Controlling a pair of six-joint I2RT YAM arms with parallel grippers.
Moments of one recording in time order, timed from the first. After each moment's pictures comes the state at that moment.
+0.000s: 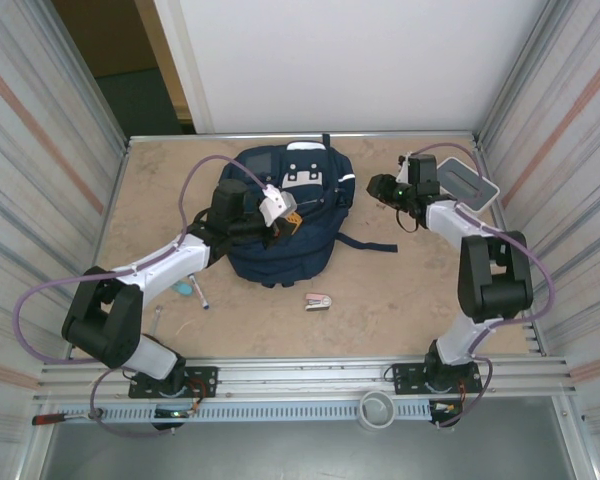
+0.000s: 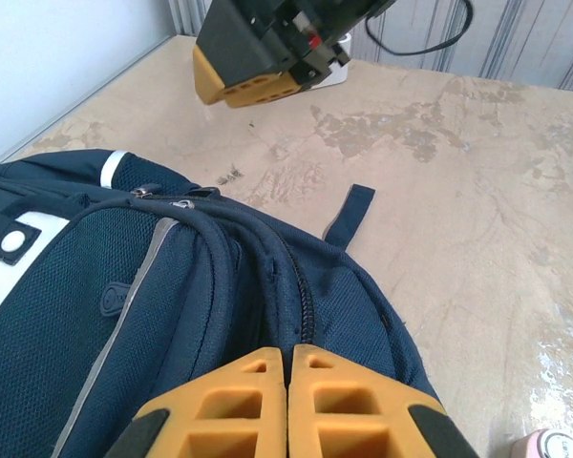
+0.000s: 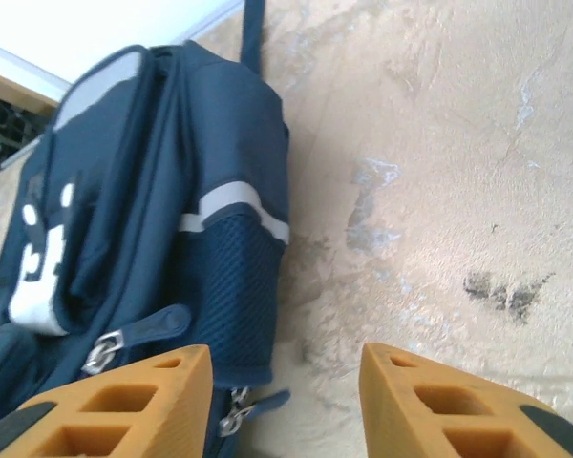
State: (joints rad) left arm -0.50 1.48 0.92 0.10 0.61 0.35; right arm 0.13 1.68 1.08 -0.05 -0.31 0.55
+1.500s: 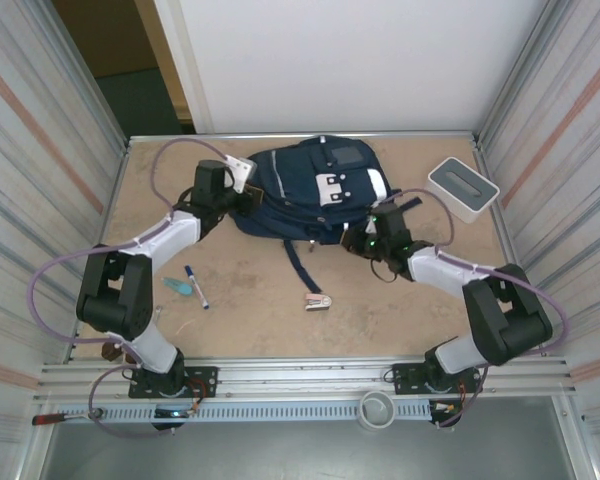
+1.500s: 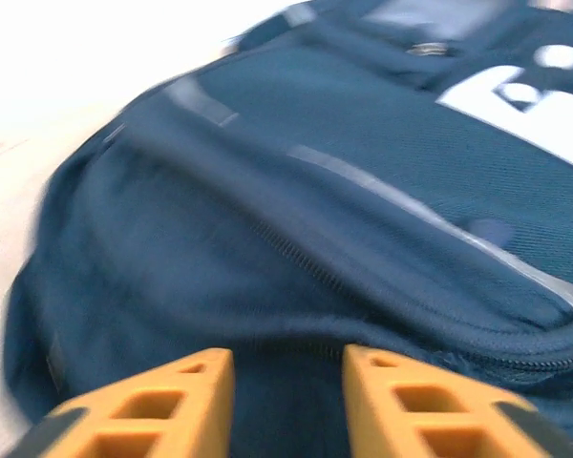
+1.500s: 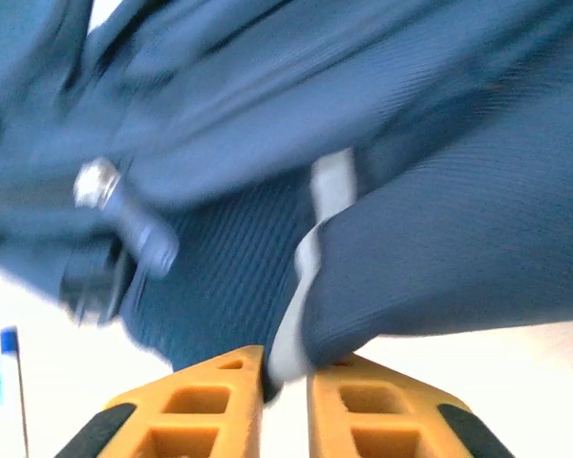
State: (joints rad) left arm -0.30 1.64 1.07 -0.01 0.17 0.08; right arm 0.47 1.44 0.68 0.04 -0.20 0.72
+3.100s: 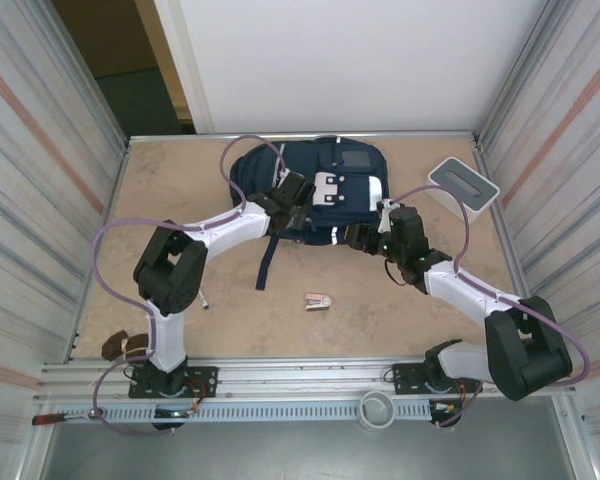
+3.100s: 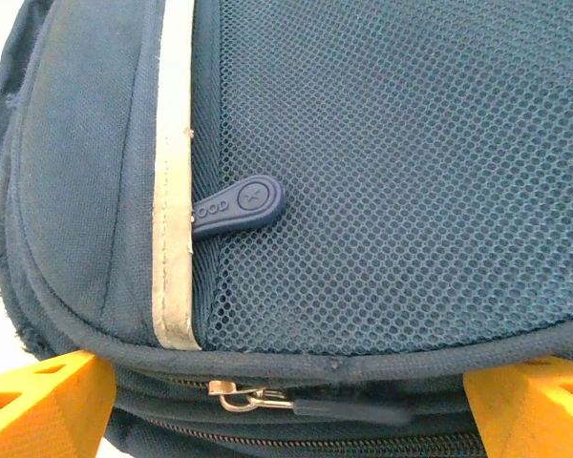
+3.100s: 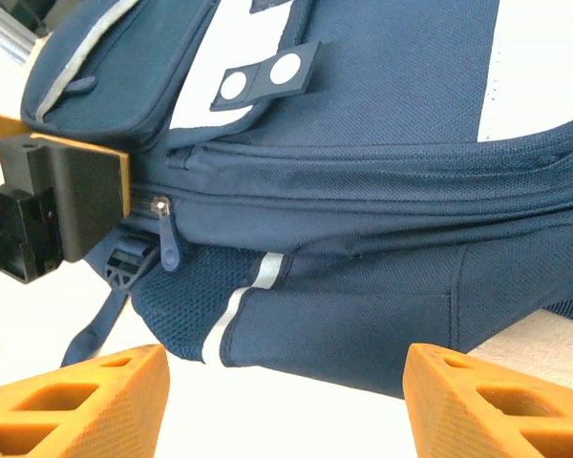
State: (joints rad) left arm -0.68 1.95 1.44 -0.44 -0.53 -0.20; right arm 0.39 1.26 0.59 0.10 -0.16 0.49
